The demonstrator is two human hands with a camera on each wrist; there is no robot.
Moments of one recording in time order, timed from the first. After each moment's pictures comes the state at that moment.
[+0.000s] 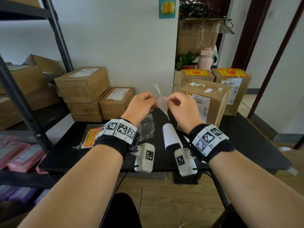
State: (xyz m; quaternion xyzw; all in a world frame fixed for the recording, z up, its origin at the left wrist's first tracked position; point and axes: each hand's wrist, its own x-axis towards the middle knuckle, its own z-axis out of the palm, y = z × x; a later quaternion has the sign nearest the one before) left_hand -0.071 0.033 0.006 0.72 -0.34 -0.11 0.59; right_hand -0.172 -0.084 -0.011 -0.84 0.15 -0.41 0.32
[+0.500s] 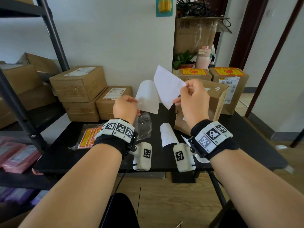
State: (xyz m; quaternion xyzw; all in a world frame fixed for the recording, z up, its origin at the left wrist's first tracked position) left_hand -0.048 0.036 -0.014 0.78 -0.15 0.02 0.61; right_hand -0.186 -0.086 0.007 -0.72 0.23 -0.49 0.43
